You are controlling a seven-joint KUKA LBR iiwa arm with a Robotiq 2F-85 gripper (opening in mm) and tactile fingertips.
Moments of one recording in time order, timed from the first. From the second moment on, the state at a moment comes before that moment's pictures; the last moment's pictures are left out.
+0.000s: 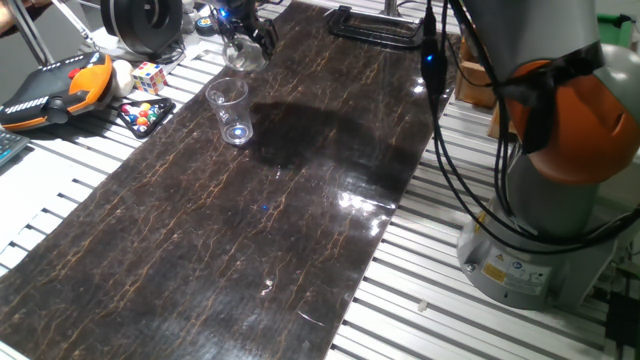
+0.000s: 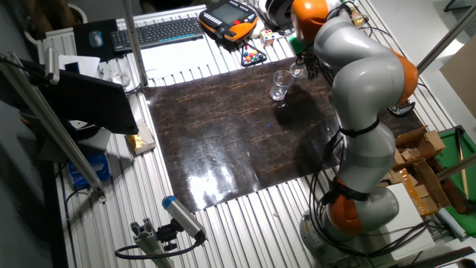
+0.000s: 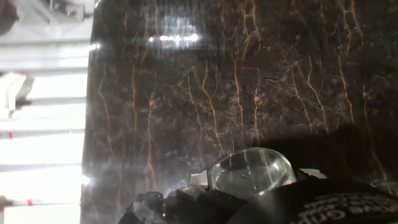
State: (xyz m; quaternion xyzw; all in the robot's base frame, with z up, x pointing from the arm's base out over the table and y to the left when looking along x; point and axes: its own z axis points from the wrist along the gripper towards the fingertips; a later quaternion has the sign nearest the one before) arm 0.641 -0.159 0.180 0.71 0.68 -0.10 0.13
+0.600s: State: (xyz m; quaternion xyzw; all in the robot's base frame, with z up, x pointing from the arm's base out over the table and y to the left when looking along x) arm 0.643 -0.163 0.182 0.70 0.68 -0.13 0.17
